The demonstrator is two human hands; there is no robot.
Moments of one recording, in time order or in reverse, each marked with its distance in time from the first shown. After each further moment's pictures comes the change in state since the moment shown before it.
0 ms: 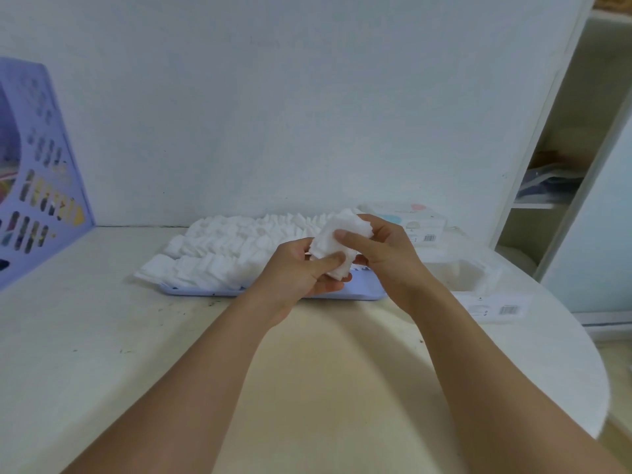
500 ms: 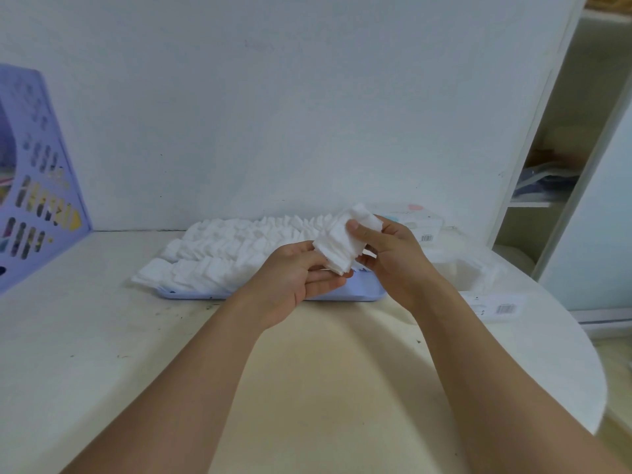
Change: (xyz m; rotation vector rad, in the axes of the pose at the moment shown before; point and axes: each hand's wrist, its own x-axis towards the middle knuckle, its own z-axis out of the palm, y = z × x) left_hand 0.002 0.003 -0.002 -0.175 -0.086 -0.112; right_hand 0.008 0.006 -0.014 0.181 0.012 0.058
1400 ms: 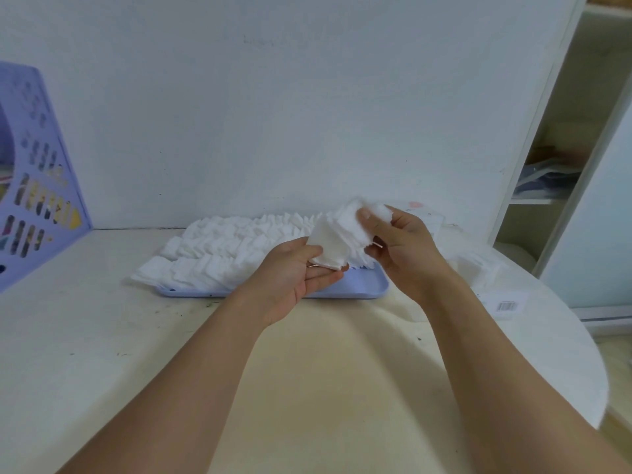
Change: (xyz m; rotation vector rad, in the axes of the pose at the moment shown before) left_hand 0.004 -0.002 0.001 -0.109 0.118 -0.012; right_hand -0.004 -0.009 -0.005 -0.016 0.014 -0.073
